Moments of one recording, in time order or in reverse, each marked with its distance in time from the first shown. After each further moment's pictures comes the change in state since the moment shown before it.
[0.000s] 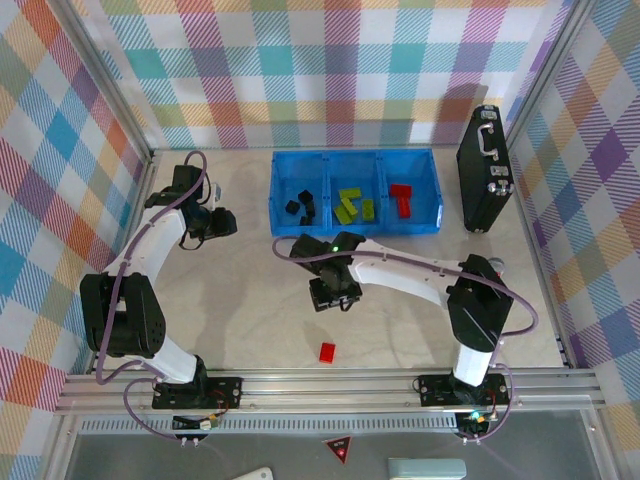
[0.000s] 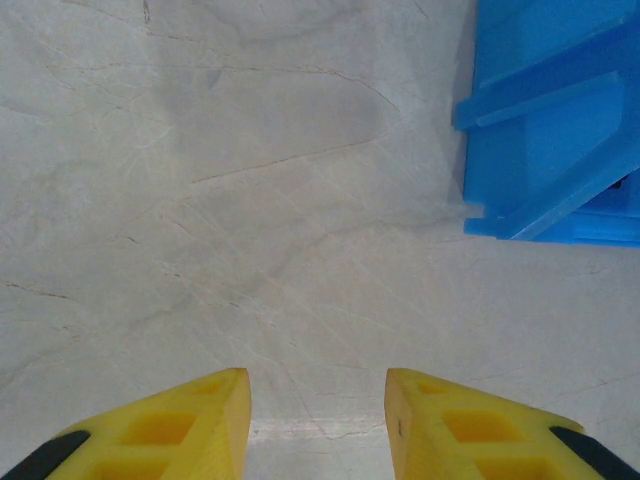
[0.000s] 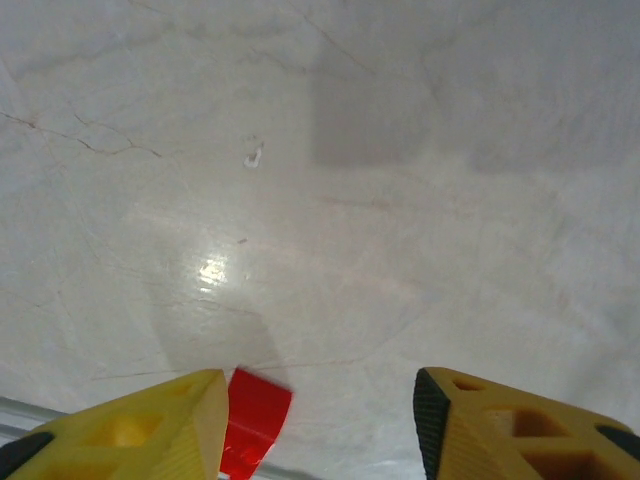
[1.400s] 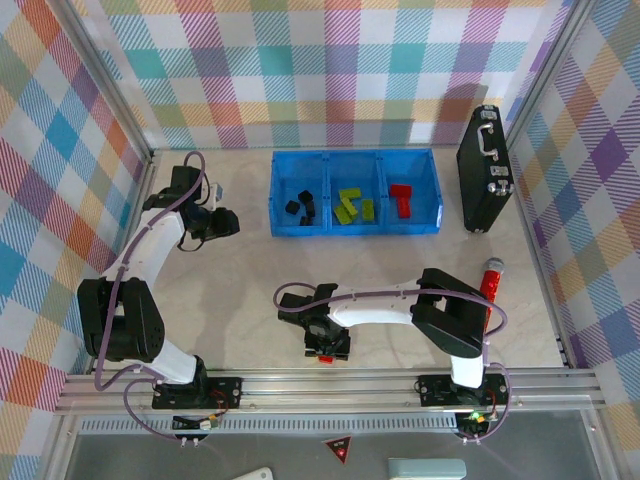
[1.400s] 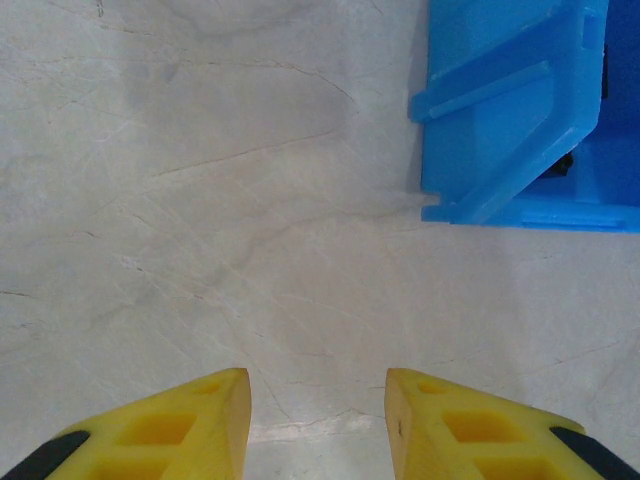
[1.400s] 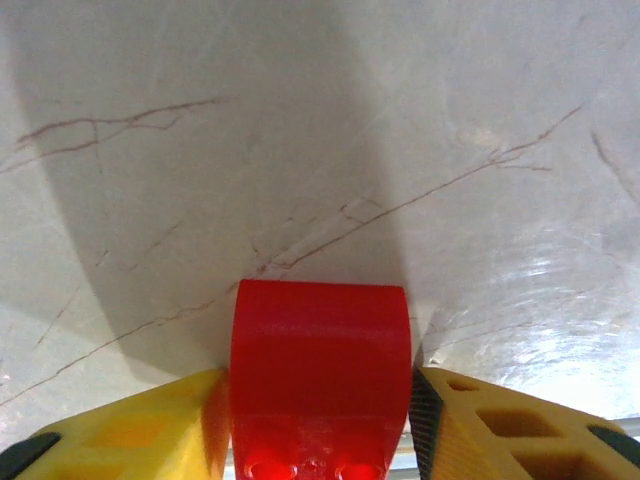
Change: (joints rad) left arm 0.000 -0.028 -0.012 0.002 0.063 -0.005; right arm 0.206 0.095 -0.216 0.193 -0.171 0.566
